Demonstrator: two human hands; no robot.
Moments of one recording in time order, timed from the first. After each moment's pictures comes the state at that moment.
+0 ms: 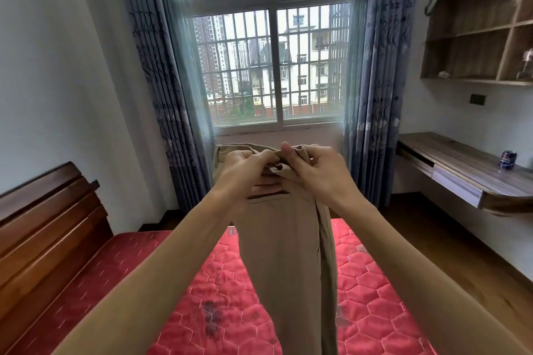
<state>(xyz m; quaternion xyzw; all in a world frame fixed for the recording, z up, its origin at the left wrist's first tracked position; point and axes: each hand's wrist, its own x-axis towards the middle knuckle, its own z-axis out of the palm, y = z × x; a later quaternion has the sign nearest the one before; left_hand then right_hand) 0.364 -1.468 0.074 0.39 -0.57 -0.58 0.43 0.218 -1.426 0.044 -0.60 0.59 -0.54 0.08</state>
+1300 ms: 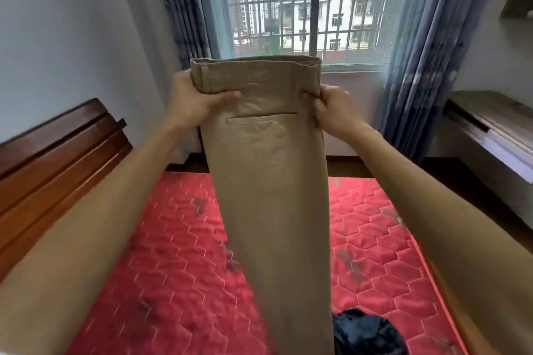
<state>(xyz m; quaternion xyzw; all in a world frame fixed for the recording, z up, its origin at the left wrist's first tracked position) 0.466 -1.619 0.059 0.36 -0.71 -0.31 0.52 0.207 -1.577 0.025 -0.64 0.64 -0.42 0.05</state>
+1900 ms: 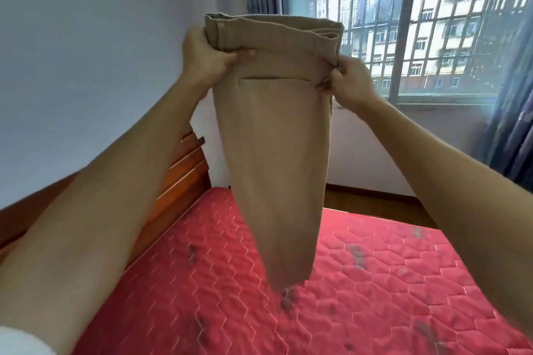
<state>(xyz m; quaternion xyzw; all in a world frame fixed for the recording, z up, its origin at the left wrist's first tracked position) 0.581 -1.707 0.178 0.39 -0.68 -0.12 0.61 0.322 -1.717 0.123 -0.65 0.48 -0.57 0.17</state>
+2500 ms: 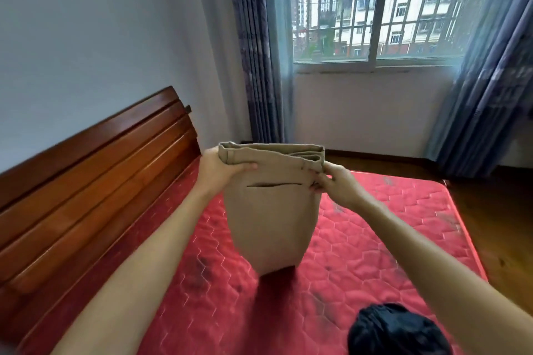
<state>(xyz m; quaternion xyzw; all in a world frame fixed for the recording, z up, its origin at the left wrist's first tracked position) 0.594 -1.542 -0.066 0.49 -0.65 -0.29 0.50 0.316 -1.523 -0.118 -0.64 0.53 -0.42 0.35</state>
